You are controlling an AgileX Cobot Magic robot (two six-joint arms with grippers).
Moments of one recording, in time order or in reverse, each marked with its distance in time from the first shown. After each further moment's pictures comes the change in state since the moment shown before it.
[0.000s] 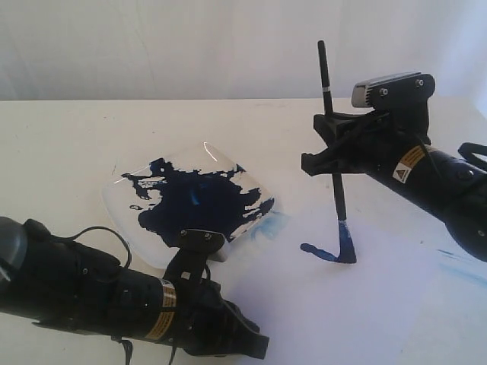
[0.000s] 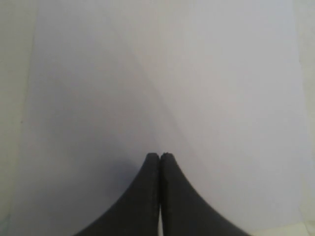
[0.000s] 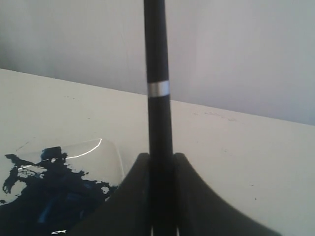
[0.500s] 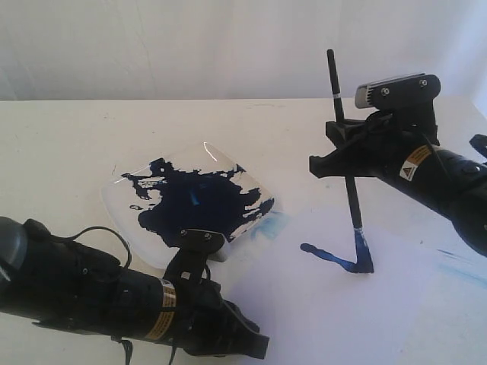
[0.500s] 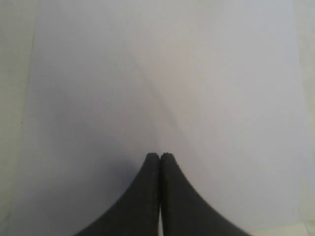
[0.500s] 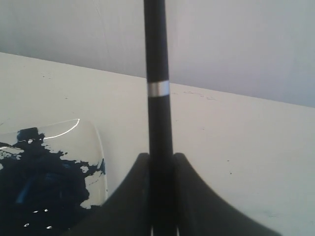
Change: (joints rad) left arm 0.000 0.000 0.000 0.000 0.000 0.000; right arm 0.000 -0.037 0.000 0.066 0.134 -0.058
